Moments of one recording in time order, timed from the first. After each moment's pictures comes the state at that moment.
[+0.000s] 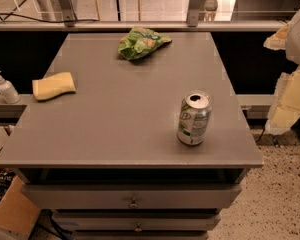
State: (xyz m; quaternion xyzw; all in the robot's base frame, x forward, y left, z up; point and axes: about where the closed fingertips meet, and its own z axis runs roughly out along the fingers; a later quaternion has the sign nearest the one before) arm 0.438 -0.217 0.976 -0.60 0.78 -0.03 0.16
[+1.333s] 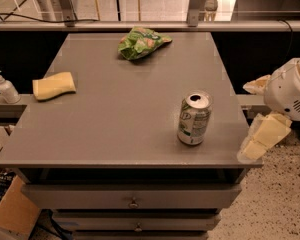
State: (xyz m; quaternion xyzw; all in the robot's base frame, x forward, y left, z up) arm 0.437 -0.200 0.884 -0.57 0.79 0.09 0.22
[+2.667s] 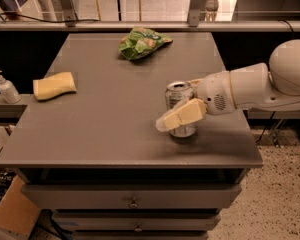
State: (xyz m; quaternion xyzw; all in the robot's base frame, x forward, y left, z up) arm 0.511 -0.052 0.863 -0.44 0.74 0.35 0.37
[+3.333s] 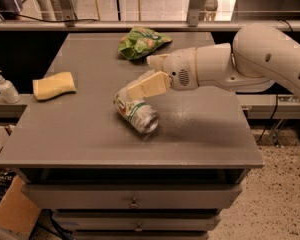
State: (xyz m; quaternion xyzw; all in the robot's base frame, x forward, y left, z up) arm 0.555 0.026 0.916 -0.44 0.68 0.40 0.44
